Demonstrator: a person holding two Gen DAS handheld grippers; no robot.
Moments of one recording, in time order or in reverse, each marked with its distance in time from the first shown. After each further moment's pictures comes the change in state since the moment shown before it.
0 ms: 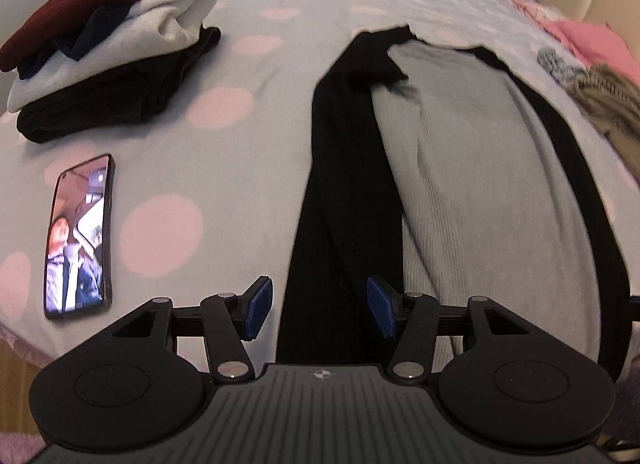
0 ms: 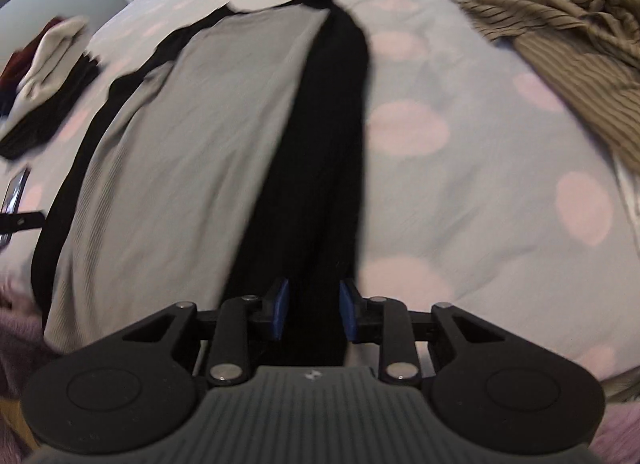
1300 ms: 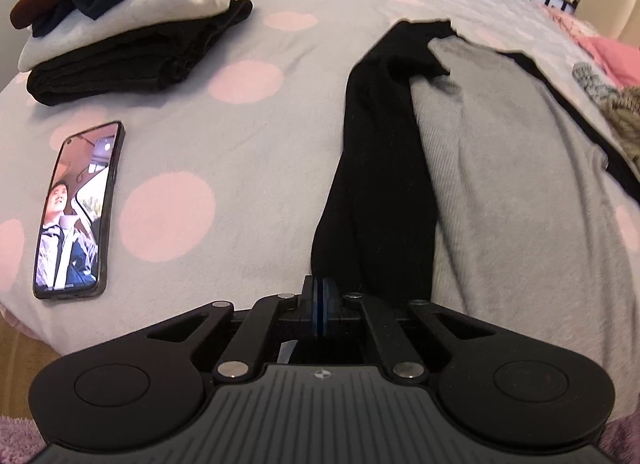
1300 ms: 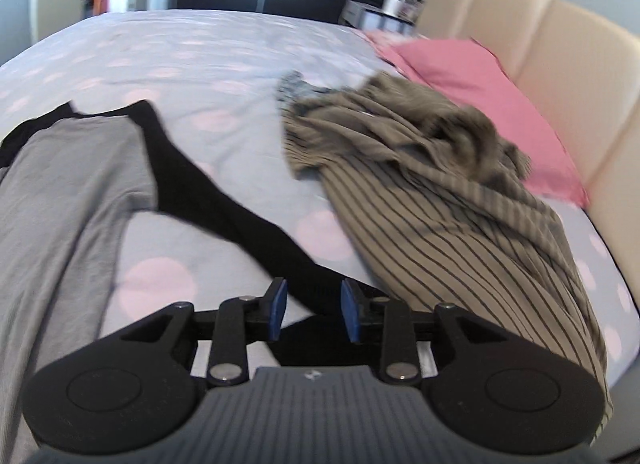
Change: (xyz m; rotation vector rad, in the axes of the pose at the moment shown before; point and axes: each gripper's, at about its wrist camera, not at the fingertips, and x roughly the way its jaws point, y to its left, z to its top) left arm 0.011 0.016 0.016 -0.137 0.013 0.020; right arm -0.037 -0.113 0.074 -0.034 -0.265 -0.416
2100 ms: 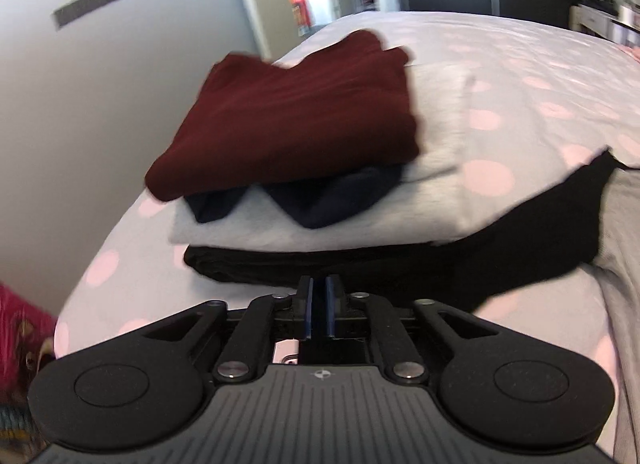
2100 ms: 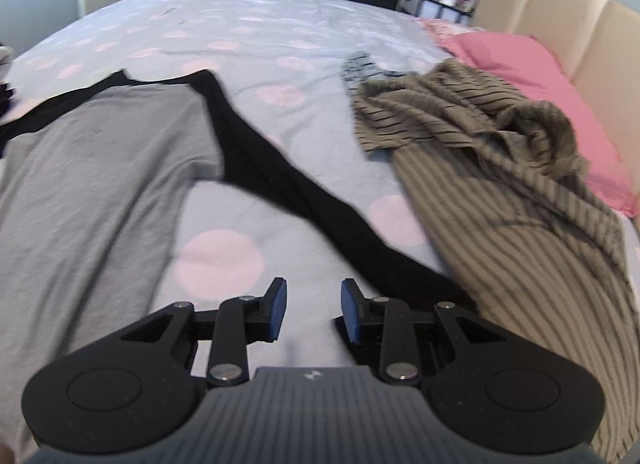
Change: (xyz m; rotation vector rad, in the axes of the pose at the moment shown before) left arm -0.029 0.113 0.120 0.095 -0.227 0.335; right arm 0.003 0.032 -0.006 -0.078 0.074 0.164
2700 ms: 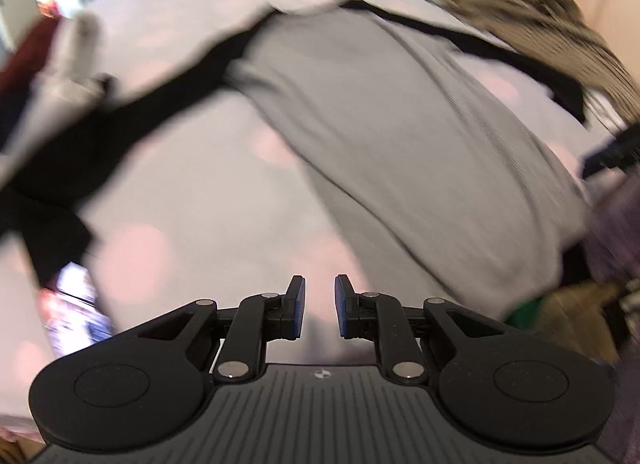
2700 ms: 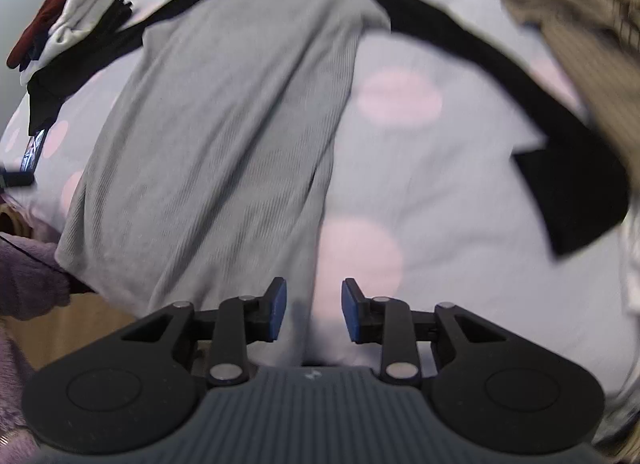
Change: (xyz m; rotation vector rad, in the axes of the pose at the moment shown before) left arm -0.105 -0.129 -0.137 0.444 0.190 -0.611; right arm -0.010 0.042 -0.060 0.023 0.359 0.404
